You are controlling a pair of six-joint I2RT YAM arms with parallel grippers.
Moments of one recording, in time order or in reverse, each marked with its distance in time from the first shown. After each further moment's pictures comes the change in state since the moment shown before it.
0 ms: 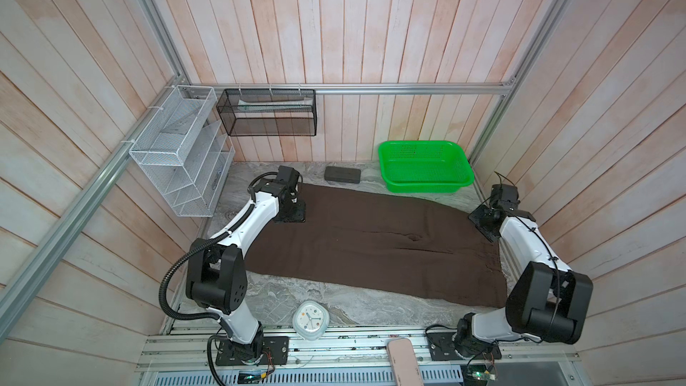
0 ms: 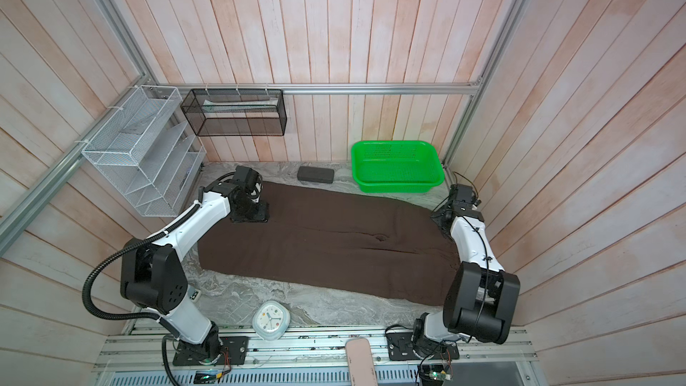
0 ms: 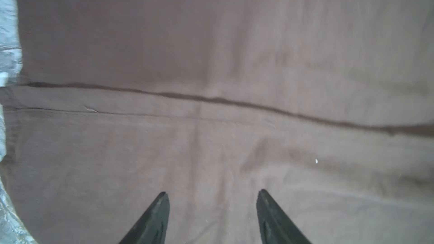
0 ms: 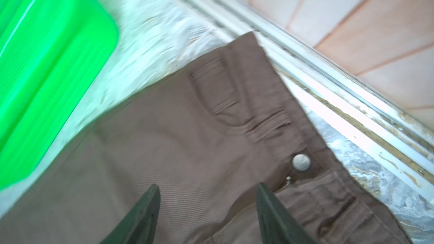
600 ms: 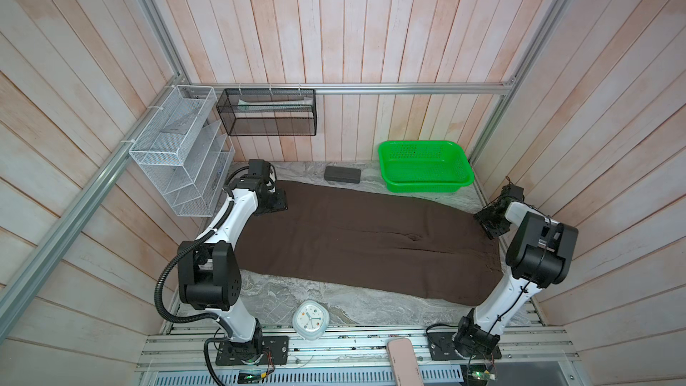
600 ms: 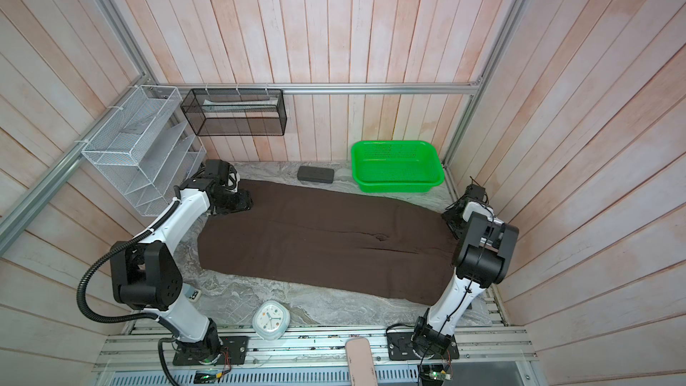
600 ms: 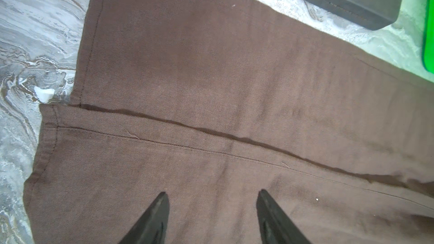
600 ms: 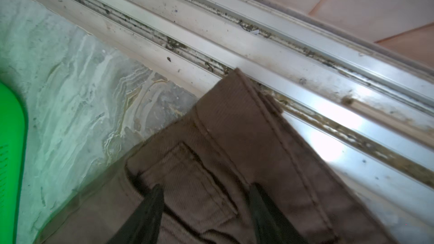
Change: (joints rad) left arm 0.180 -0.006 0.012 0.087 0.127 0.016; right arm -0.118 0.459 0.237 0.082 -0.154 0.069
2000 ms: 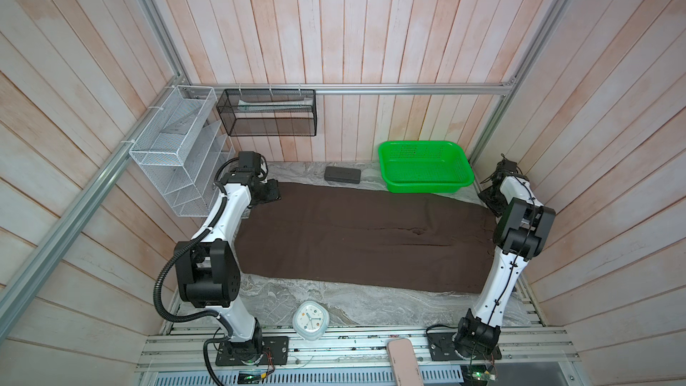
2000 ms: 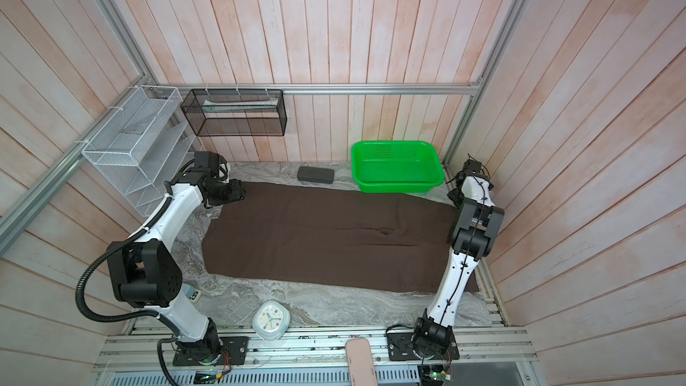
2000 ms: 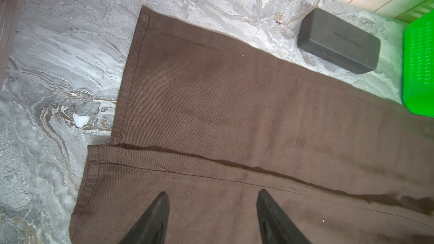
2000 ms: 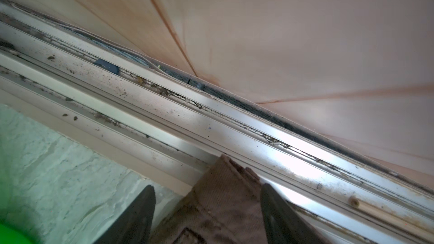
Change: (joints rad) left arm 0.047 0.035 0.100 0.005 -0.006 -0.002; right arm 0.049 0.406 0.680 -0.308 0.275 0.019
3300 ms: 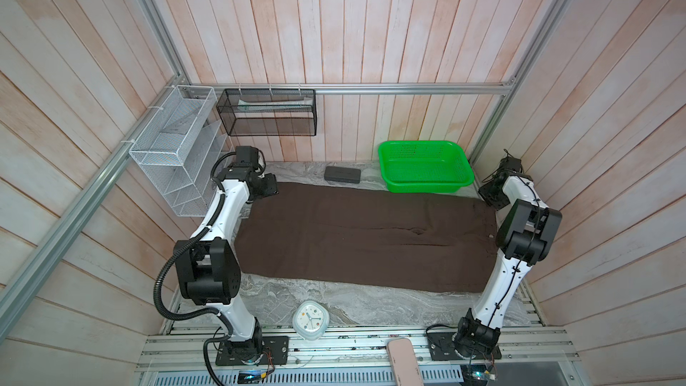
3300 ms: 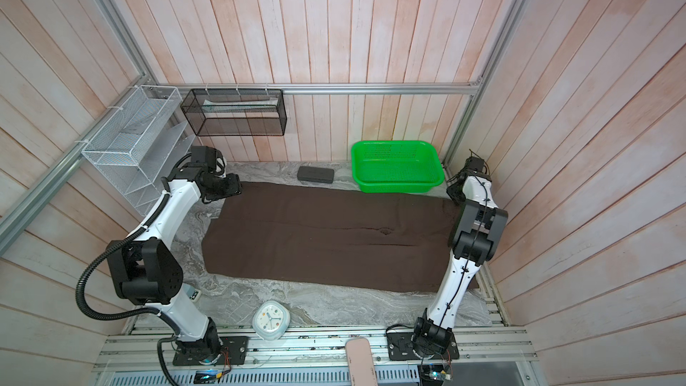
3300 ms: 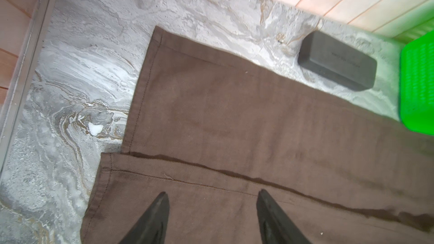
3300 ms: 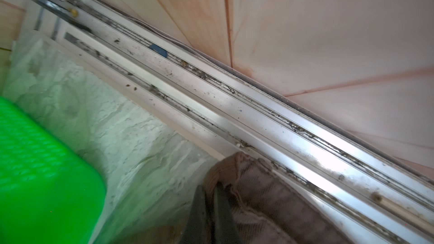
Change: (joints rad) left arm 0.019 0.015 0.072 -0.006 -0.026 -0.030; right arm 0.016 -0.167 -0.134 0.084 -0.132 -0.052
